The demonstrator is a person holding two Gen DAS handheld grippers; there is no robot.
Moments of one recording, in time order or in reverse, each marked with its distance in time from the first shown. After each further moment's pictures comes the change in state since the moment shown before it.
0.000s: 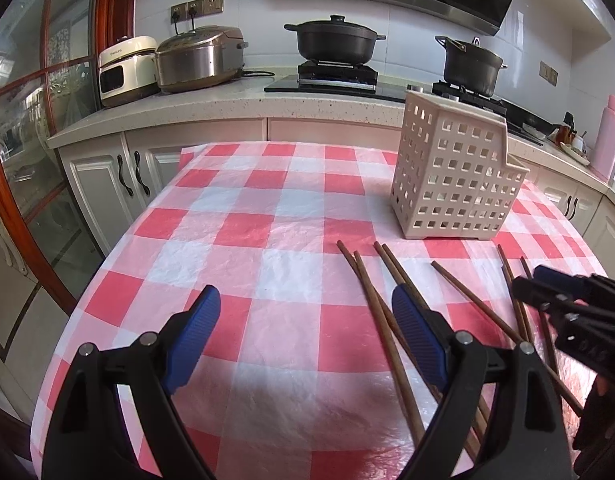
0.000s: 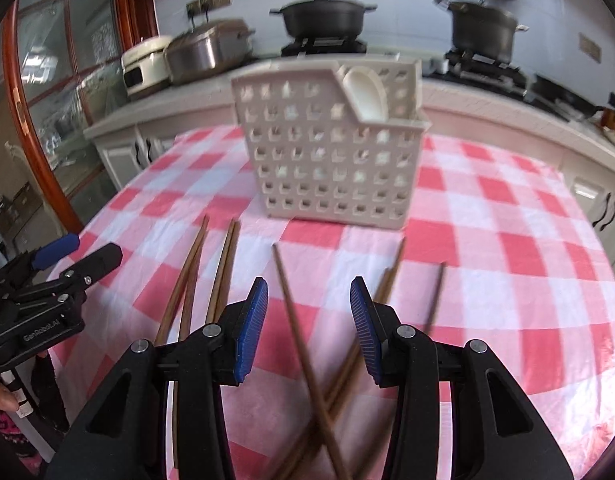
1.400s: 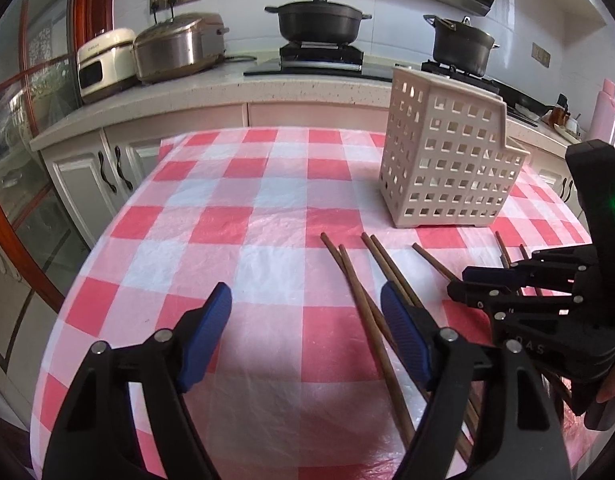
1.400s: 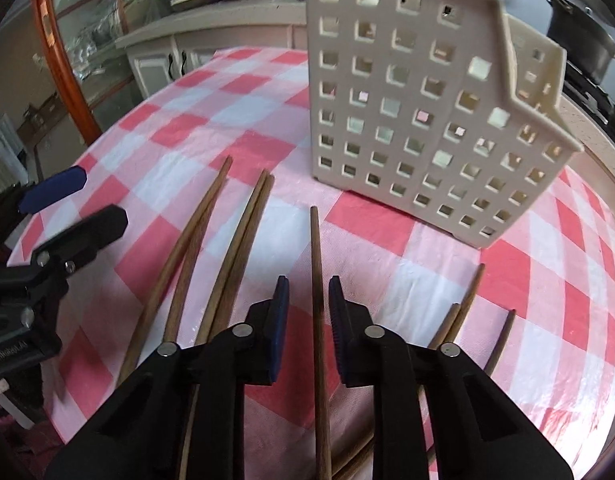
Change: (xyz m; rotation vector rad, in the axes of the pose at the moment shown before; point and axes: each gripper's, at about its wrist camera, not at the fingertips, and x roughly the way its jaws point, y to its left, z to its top) left arm 0.025 -0.011 0.006 0.031 0.070 -0.031; right arm 0.063 0.023 0.025 -0.235 0.223 0.084
